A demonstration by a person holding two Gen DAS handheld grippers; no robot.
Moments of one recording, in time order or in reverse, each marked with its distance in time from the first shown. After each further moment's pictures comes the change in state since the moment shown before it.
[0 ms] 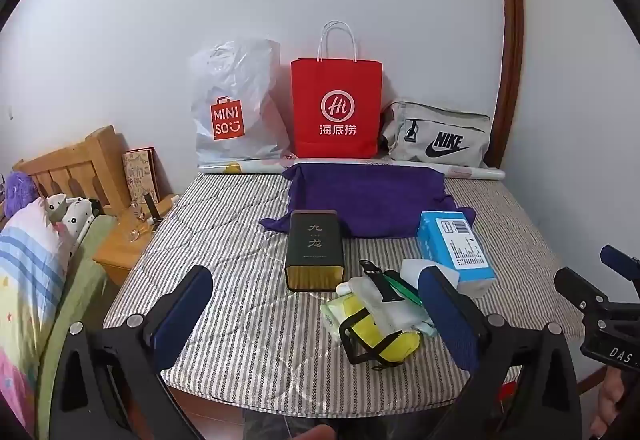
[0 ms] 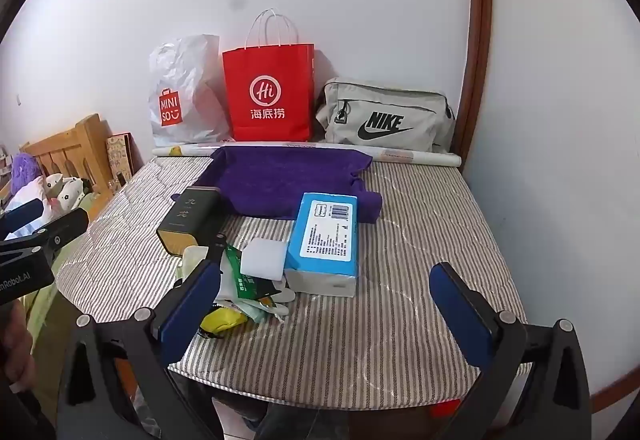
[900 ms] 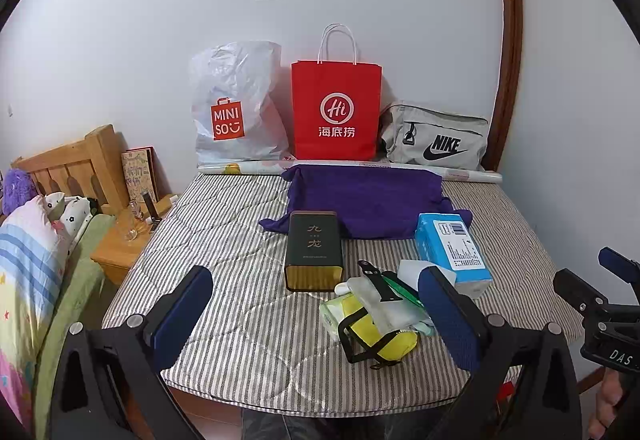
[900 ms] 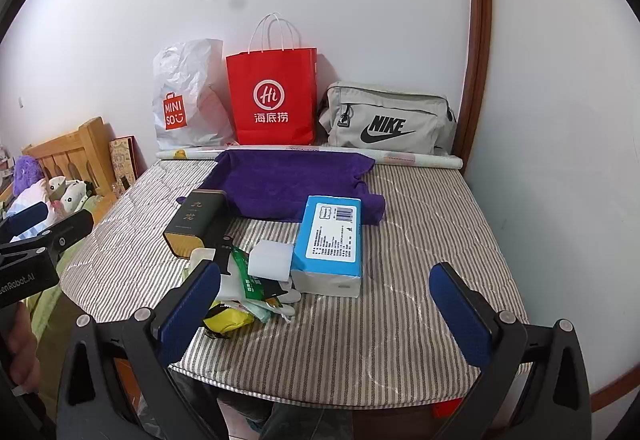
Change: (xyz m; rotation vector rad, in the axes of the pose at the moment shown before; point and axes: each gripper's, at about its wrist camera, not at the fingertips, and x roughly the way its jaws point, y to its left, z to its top) left arm -0.006 0.003 0.000 0.004 -0.011 -0.004; right arm -0.006 0.002 0.000 0.004 -0.006 0.010
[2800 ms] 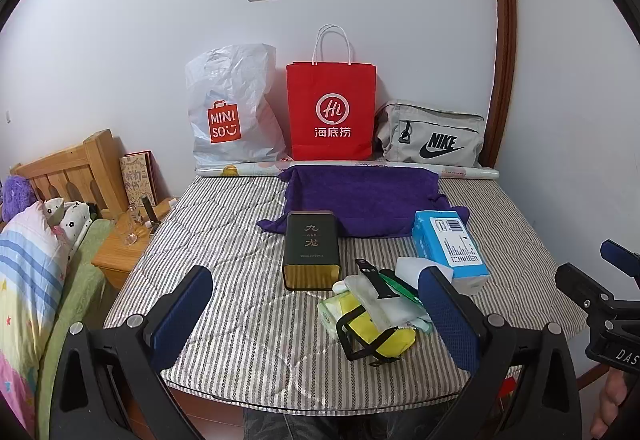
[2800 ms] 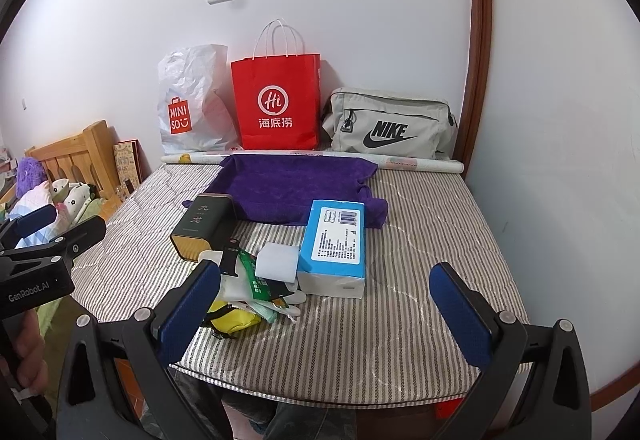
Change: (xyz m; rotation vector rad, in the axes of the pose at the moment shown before) left arm -0.006 -0.002 0.000 0.015 -0.006 -0.002; right arm -0.011 0.003 0.001 -0.001 -0.019 0.010
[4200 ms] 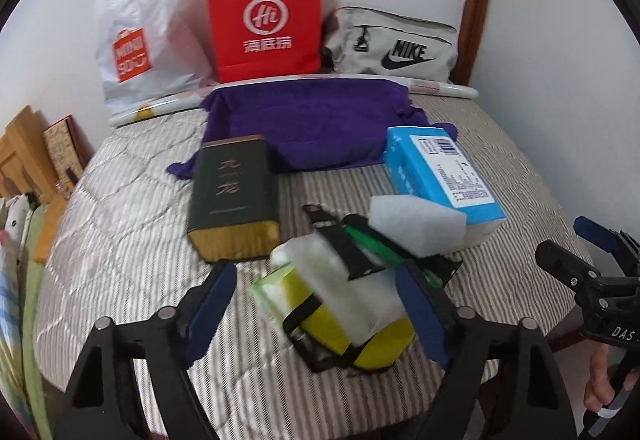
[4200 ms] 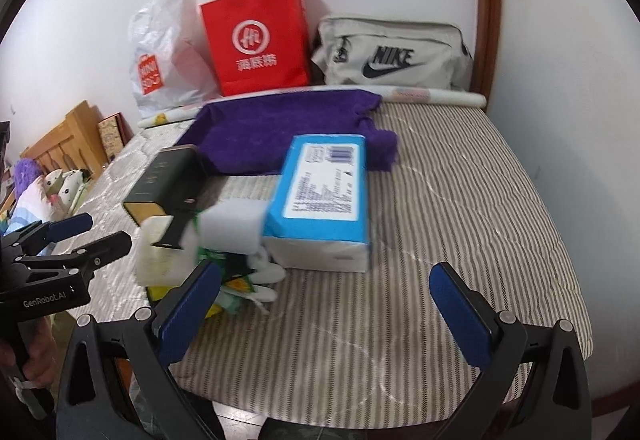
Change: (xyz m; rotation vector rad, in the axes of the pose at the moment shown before) left arm 0.143 -0.046 -0.028 0.114 0.262 -0.178; right arm 0.121 -0.037 -0.038 0.082 0.173 0.033
